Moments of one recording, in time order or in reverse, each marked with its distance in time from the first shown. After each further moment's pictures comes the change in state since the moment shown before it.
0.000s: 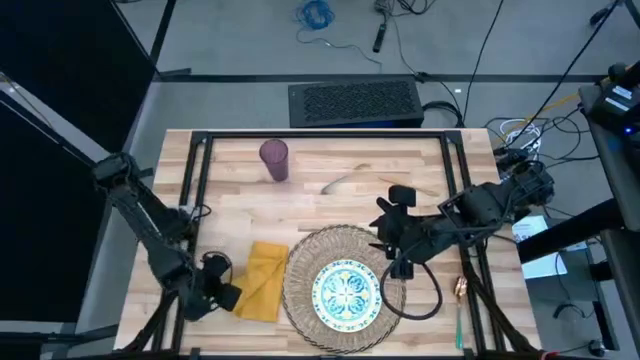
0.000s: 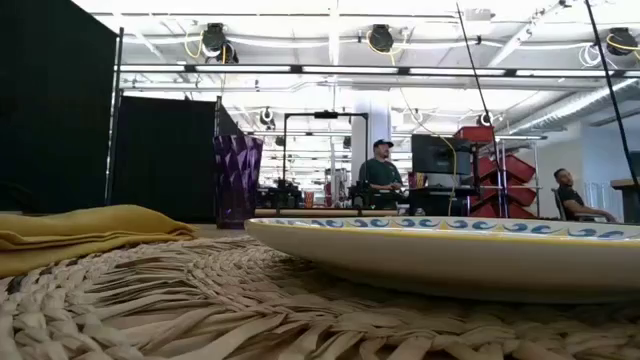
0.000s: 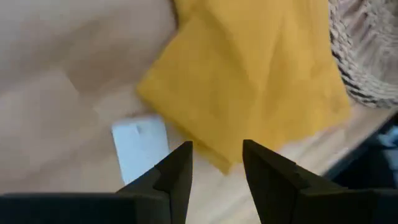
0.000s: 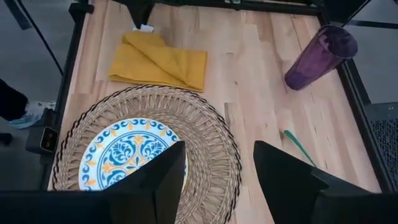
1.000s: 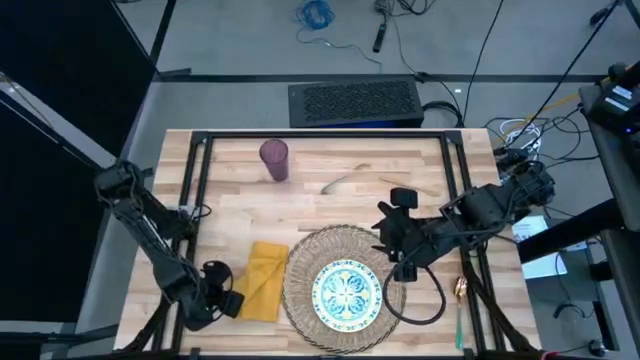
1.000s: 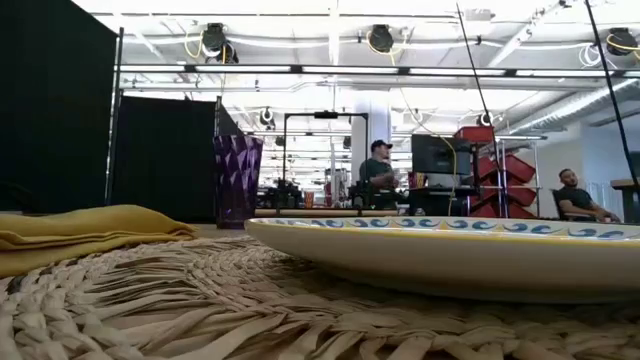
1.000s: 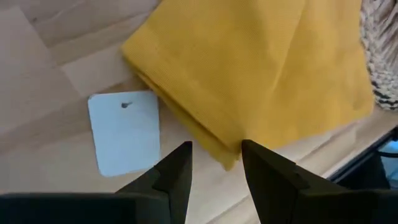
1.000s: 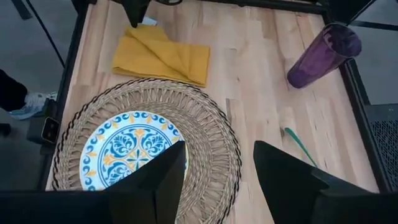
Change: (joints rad) left arm -0.023 0.131 0.000 0.095 0.011 -0.060; right arm 0.016 0.000 0.000 -0.024 0.000 -0.006
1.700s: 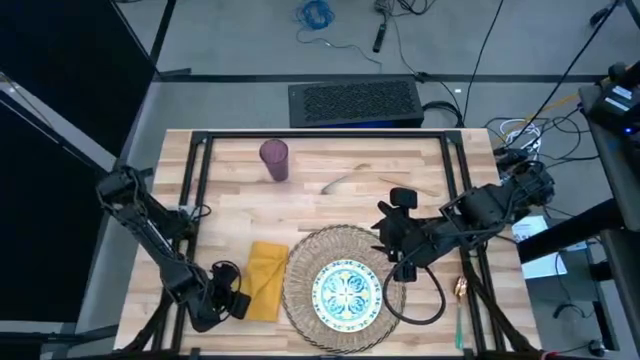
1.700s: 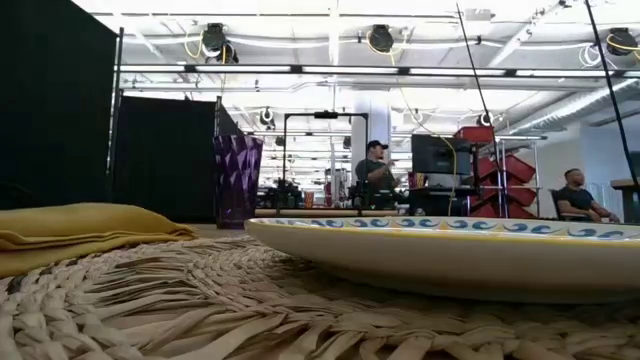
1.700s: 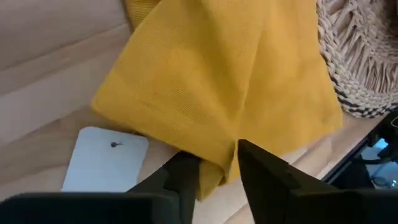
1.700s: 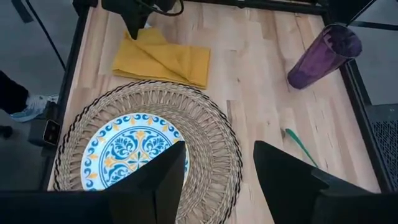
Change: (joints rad) left arm 0.043 0.050 0.000 0.114 -0.085 0.111; right arm 0.000 0.000 0.000 0.008 -0.001 0.003
